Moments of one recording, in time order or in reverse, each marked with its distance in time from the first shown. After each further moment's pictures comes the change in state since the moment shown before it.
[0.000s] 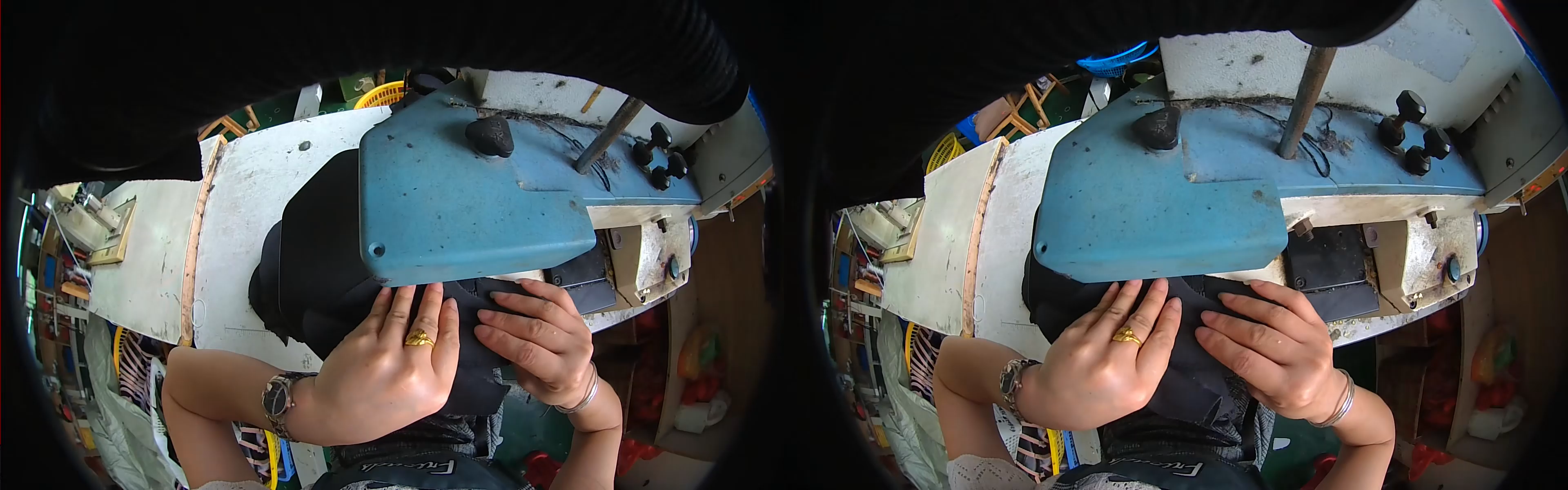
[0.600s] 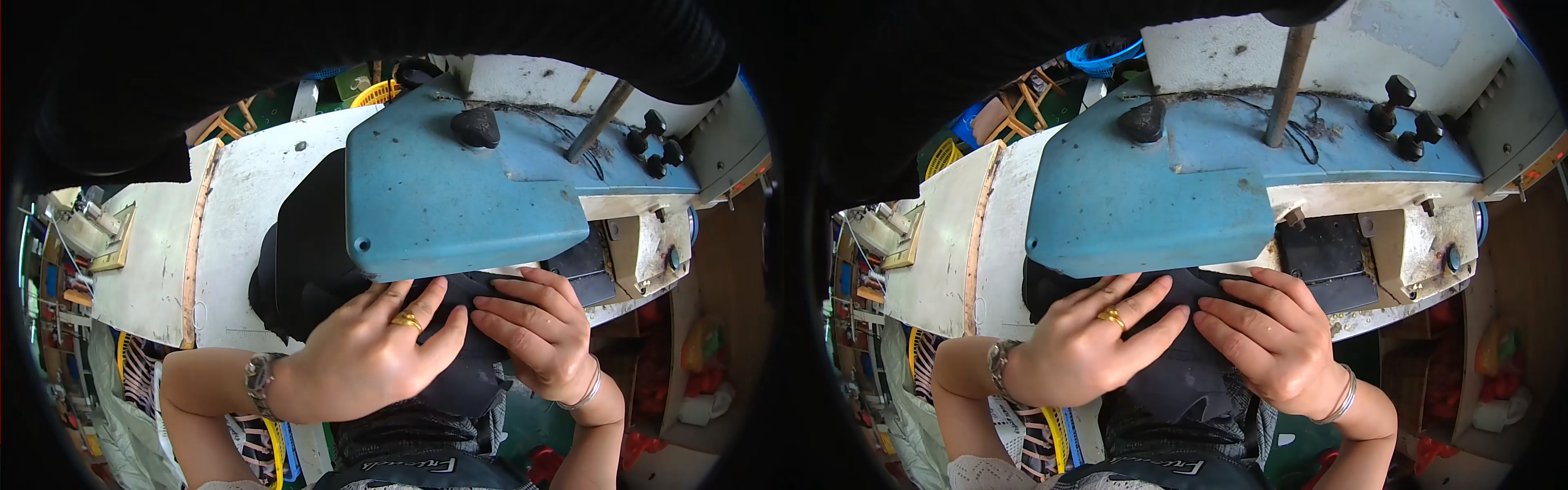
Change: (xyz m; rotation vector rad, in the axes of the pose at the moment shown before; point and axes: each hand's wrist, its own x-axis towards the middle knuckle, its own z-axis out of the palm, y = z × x) left_hand 0.001 -0.020 -0.004 -0.165 0.043 0.056; right_hand 0.006 -0.002 0.000 -0.093 -0.006 0.011
